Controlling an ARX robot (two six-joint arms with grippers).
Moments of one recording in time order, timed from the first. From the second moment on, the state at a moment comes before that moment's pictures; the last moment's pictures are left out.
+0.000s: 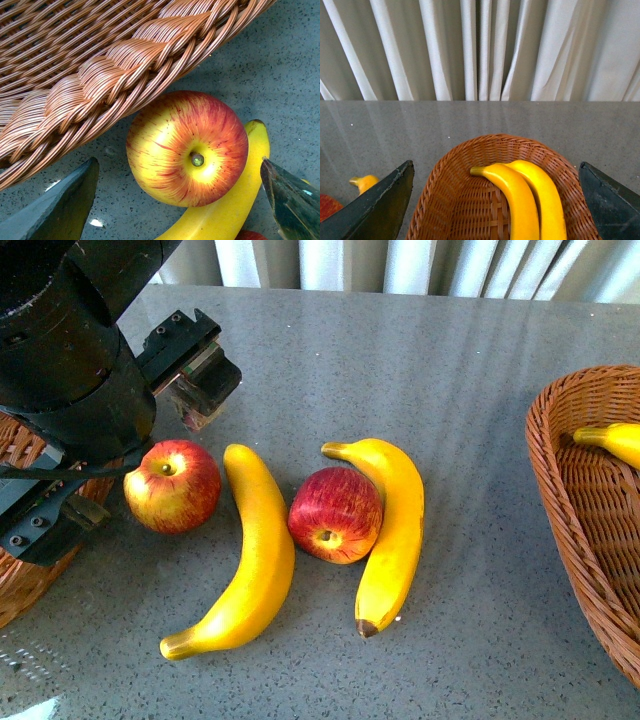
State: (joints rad) left arm -0.48 1.85 1.04 -0.39 -0.28 -1.35; right arm 0.00 0.00 0.02 0.00 0.00 0.00
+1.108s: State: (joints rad) left arm -0.49 1.86 1.04 -0.30 -0.24 -1.33; right arm 0.00 0.00 0.02 0.00 0.00 0.00
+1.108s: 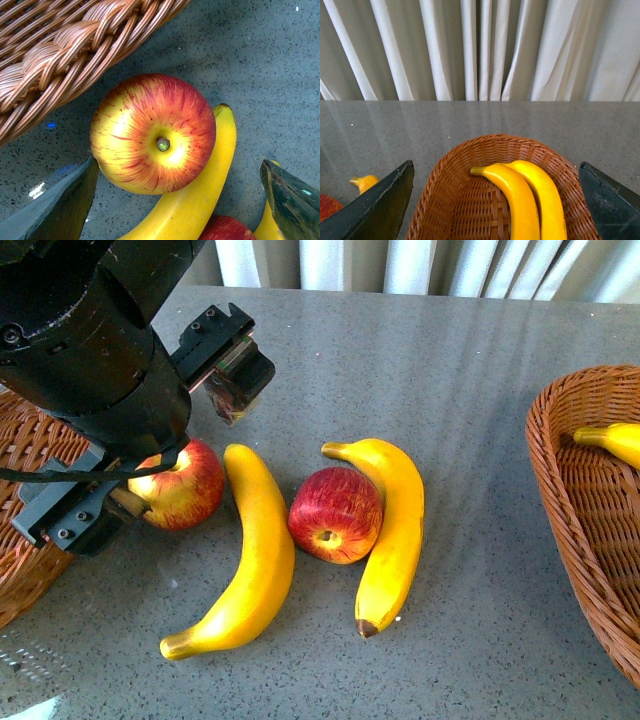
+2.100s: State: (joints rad) left arm -0.47 1.94 1.04 -0.30 -0.26 -1.32; right arm 0.00 0.00 0.02 0.00 0.00 0.00
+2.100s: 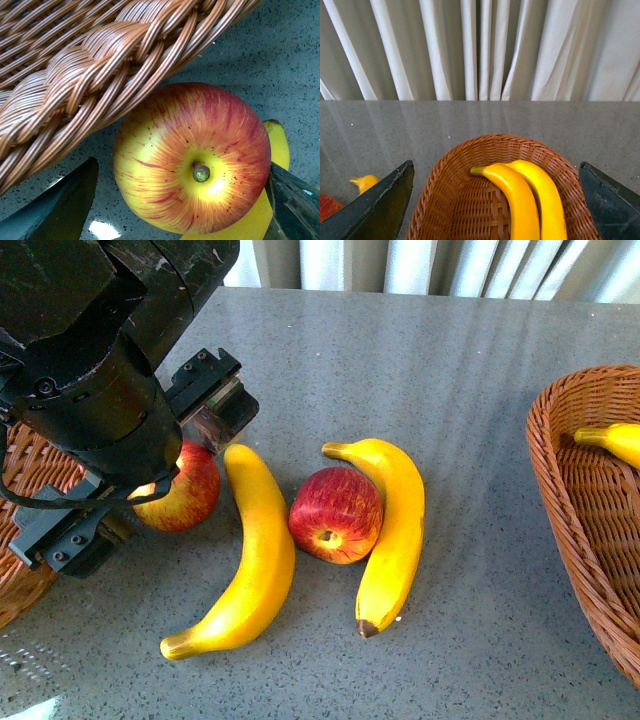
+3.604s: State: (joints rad) left arm -0.31 1.73 1.04 -0.29 -0.40 -1.20; right arm 0.00 0.00 0.02 0.00 0.00 0.00
